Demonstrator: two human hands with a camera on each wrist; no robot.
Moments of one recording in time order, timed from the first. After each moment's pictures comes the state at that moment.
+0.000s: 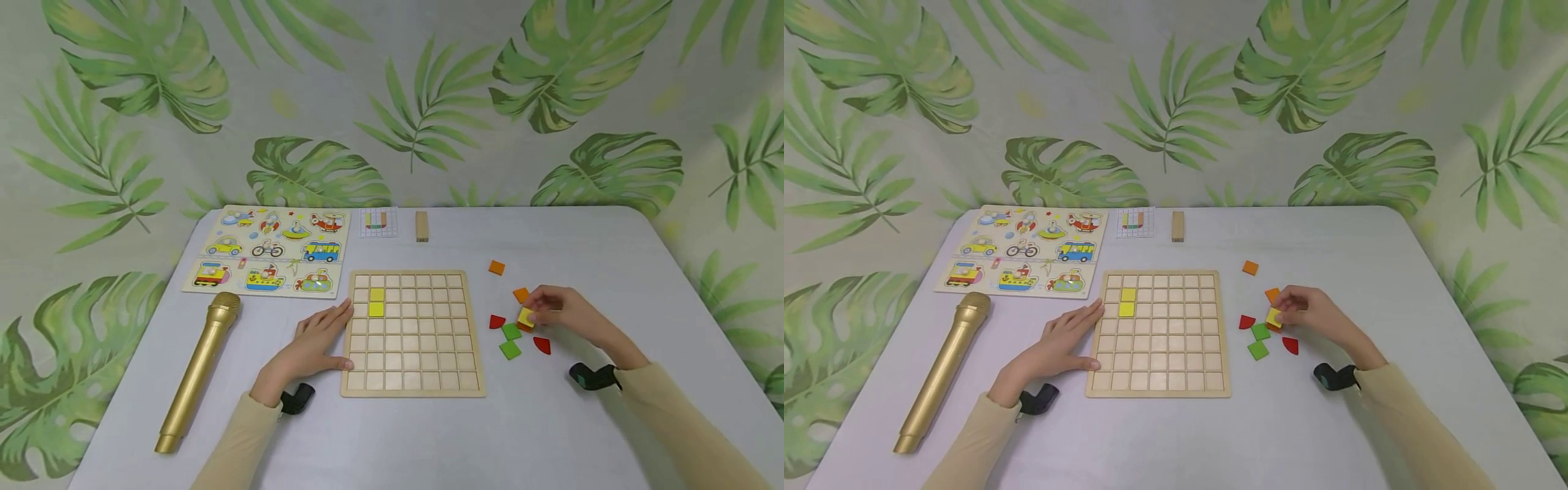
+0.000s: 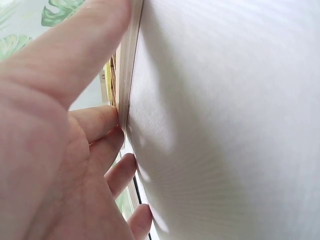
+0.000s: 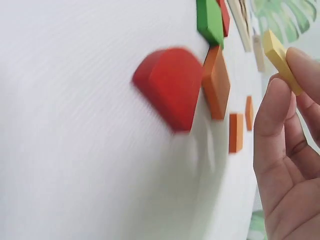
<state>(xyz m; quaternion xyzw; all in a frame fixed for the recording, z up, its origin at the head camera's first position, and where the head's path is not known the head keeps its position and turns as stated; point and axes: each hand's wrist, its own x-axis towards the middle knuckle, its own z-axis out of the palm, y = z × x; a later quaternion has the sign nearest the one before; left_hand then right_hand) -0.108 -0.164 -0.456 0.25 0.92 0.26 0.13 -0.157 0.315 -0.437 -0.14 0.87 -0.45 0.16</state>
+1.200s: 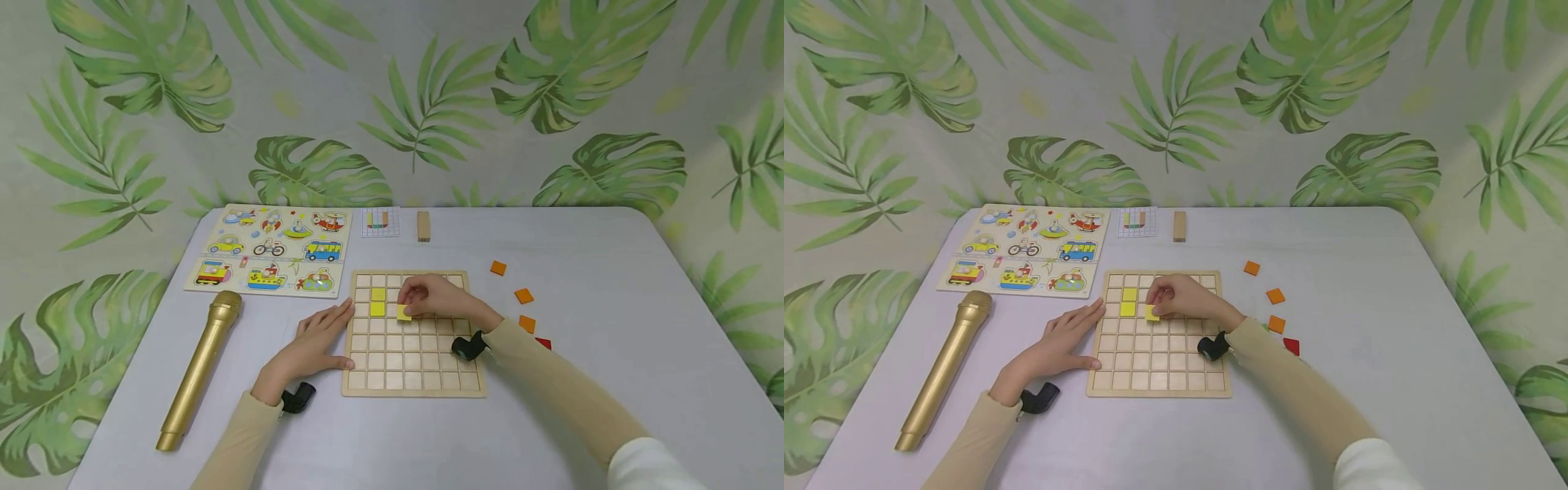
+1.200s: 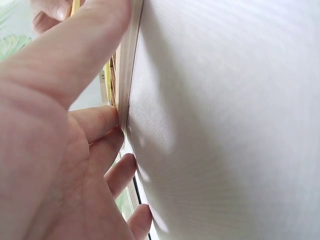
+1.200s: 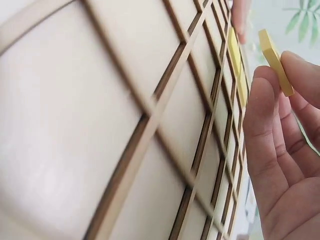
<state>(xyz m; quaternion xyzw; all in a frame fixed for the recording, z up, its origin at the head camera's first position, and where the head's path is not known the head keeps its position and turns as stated) -0.107 -0.163 -0.454 0.24 0.92 0.26 0.14 -0.201 0.120 -0.439 -0.30 0.78 -0.48 0.26</state>
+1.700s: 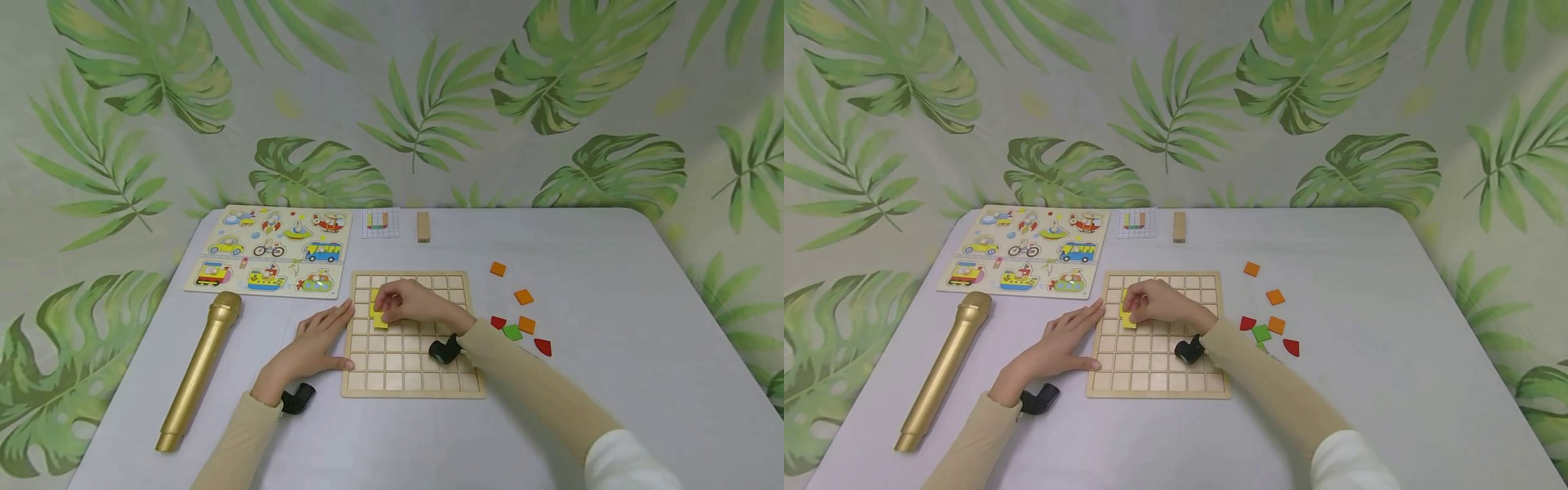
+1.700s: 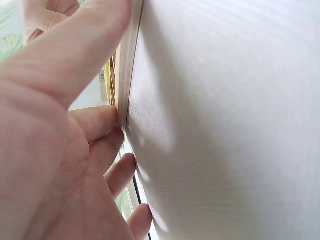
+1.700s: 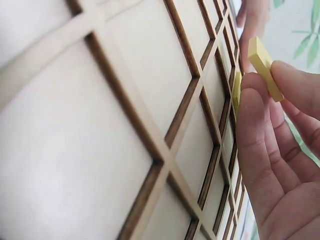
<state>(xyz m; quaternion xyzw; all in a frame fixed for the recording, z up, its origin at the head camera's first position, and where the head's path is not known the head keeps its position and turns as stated) -0.107 -0.163 -0.454 0.25 0.93 0.25 0.13 -0.200 0.078 -0.441 -0.34 0.79 -0.44 0.25</state>
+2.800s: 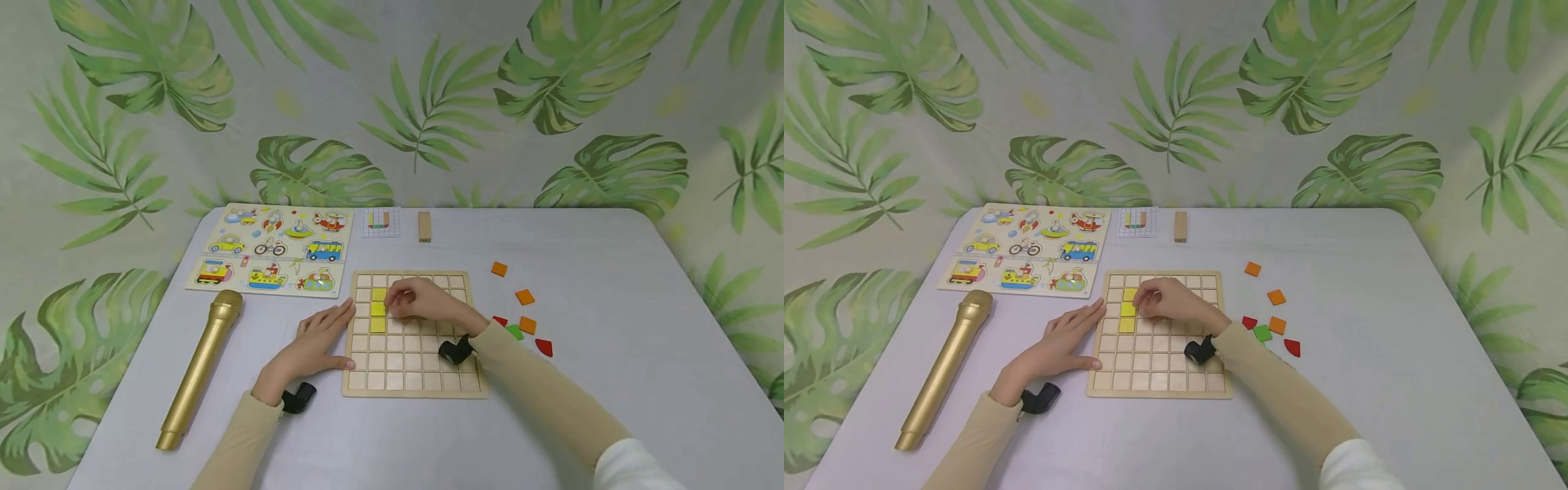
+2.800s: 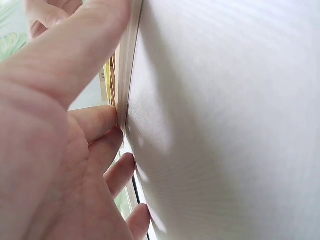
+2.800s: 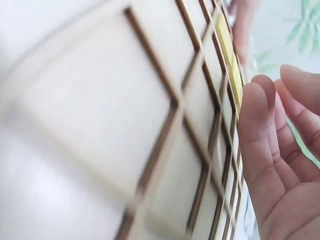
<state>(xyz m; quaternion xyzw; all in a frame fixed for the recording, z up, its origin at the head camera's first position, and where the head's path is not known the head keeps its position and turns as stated) -0.107 -0.163 -0.455 0.25 0.93 0.25 0.13 -0.196 0.097 -0.439 -0.32 0.79 -0.46 0.24</state>
